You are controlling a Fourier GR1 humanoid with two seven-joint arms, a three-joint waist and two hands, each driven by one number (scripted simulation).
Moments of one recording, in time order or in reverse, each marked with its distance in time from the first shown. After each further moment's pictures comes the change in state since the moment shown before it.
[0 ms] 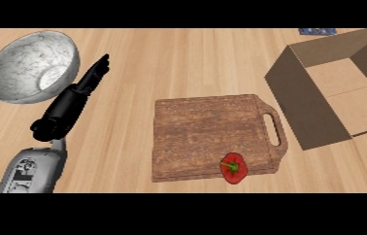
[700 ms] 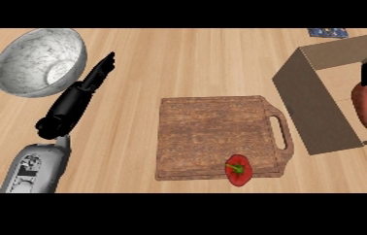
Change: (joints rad) left arm -0.028 -0.007 -0.010 0.017 -0.008 -0.019 -0.015; right arm -0.266 0.001 0.320 0.434 0.420 -0.034 -0.111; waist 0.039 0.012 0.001
